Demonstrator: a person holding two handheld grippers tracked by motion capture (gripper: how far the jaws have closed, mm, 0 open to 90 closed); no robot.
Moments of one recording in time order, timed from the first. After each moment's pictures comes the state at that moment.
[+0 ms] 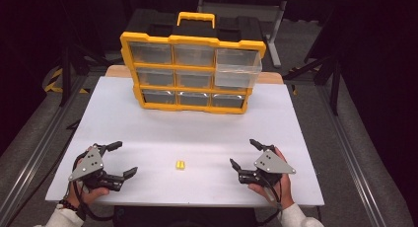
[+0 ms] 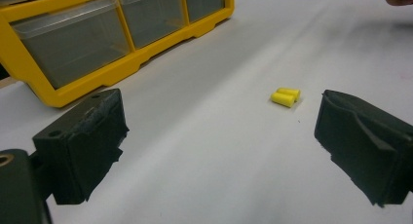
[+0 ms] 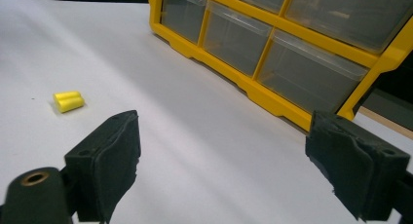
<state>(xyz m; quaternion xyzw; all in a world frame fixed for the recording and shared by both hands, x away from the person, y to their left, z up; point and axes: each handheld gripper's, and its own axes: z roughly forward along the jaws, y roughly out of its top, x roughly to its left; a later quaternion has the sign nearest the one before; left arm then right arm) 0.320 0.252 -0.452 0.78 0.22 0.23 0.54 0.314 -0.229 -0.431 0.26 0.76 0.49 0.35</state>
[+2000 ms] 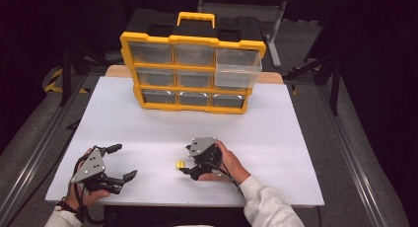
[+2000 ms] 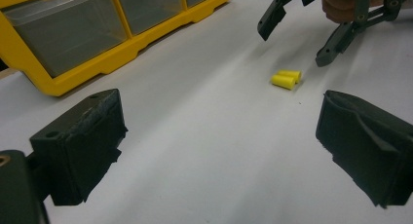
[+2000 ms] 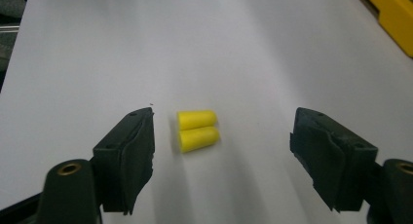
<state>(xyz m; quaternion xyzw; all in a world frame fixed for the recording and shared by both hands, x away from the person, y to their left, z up) 0.317 0.253 -0.457 0.79 0.21 0.23 0.52 0.383 -0.086 -0.450 0.08 0.91 0.39 0.13</state>
